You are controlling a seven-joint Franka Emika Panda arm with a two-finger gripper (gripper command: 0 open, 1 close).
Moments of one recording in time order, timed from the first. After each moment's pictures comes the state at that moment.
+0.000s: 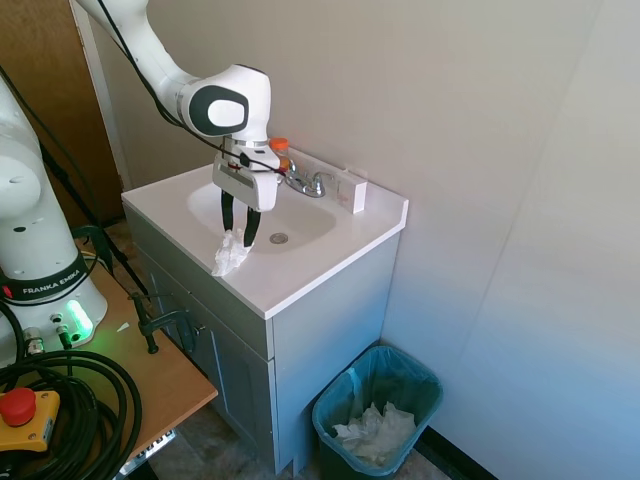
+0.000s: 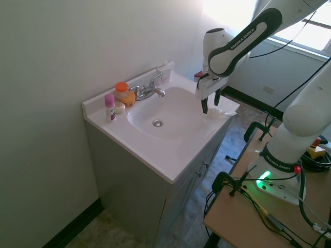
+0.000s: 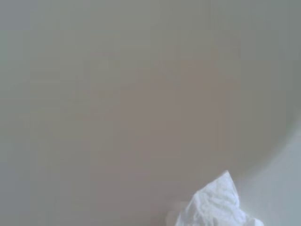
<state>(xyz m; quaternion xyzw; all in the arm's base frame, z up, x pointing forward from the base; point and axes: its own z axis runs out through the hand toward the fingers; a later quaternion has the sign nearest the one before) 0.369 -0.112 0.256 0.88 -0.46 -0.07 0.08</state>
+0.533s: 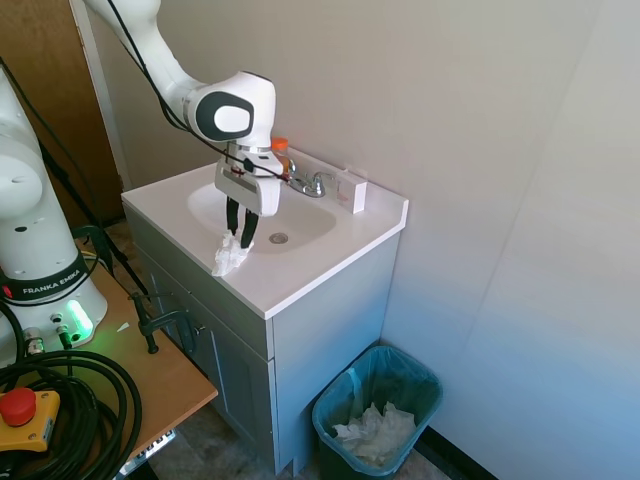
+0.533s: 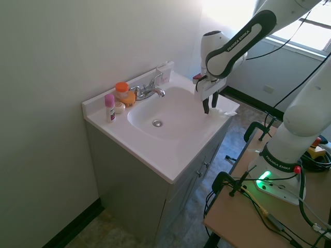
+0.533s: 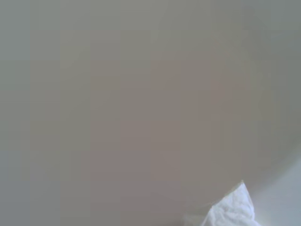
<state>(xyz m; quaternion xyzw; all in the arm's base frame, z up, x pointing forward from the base) 0.376 -0.110 0.243 0.88 -0.45 -0.08 0.09</state>
